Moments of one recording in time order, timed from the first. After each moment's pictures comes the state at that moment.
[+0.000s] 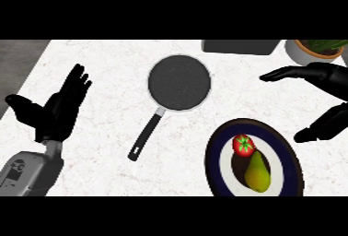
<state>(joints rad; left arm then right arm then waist) -0.26 0.40 -0.17 -1.47 0.39 0.25 0.10 -0.56 -0.70 0.17 -1.31 -0.12 0.72 -0.45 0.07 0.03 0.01</state>
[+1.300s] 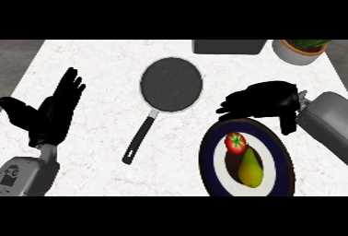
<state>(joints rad) -0.22 0.39 -0.14 -1.50 0.36 0.26 0.14 -0.85 -0.74 0.84 -1.16 0.66 0.41 -0.77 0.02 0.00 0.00</state>
